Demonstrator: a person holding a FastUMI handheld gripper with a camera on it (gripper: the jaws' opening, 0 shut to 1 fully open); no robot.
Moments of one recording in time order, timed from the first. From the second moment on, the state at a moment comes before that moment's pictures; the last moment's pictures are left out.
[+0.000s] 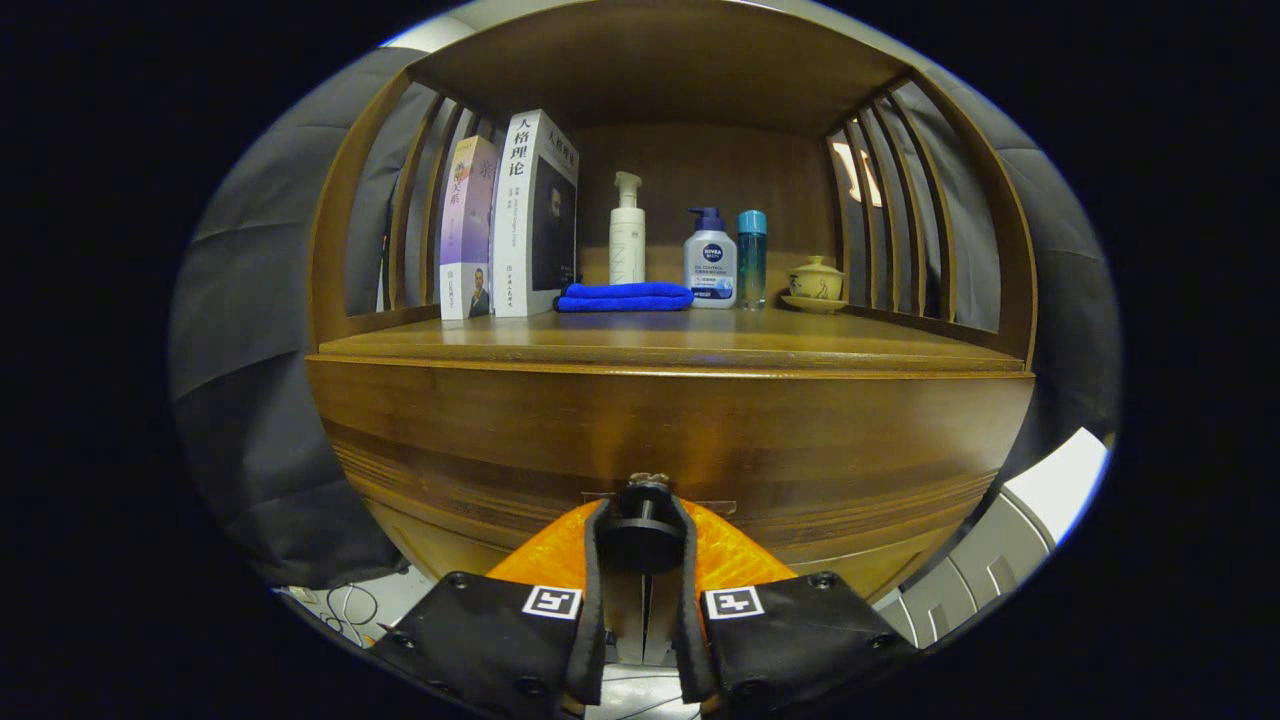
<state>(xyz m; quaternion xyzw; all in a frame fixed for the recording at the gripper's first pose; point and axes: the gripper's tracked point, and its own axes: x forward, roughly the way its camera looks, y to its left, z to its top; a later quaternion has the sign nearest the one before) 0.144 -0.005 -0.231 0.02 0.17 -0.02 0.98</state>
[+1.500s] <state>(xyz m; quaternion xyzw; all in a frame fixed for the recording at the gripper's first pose) 0.013 0.006 -0.229 0.02 0.17 -0.02 0.98</state>
